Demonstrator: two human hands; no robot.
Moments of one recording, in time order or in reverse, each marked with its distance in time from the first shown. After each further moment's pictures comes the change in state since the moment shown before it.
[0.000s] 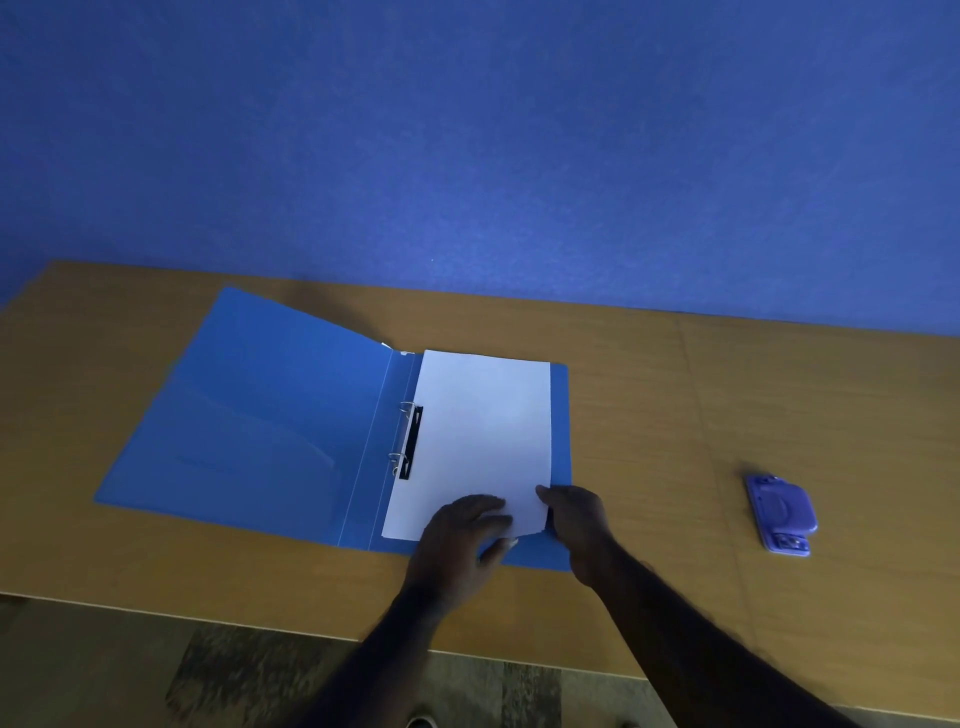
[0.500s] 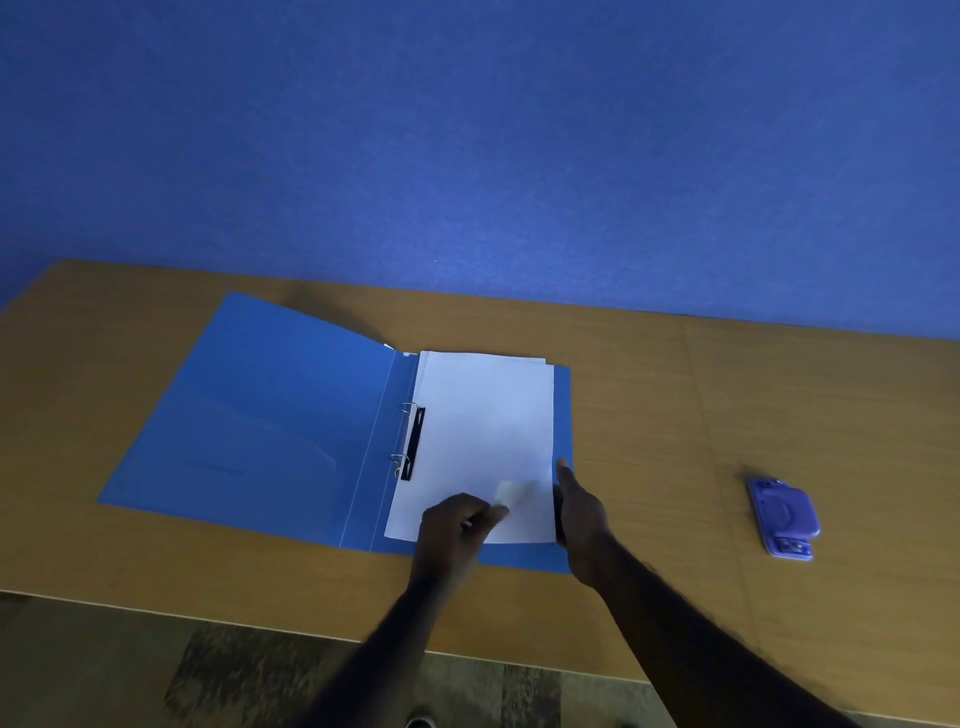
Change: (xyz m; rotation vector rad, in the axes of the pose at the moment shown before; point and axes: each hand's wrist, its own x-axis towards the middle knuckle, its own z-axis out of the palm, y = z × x) left_hand 0.013 0.010 -0.011 -0.425 0.067 -0.453; right_hand 0.013 0.006 0.003 0.106 0.004 0.114
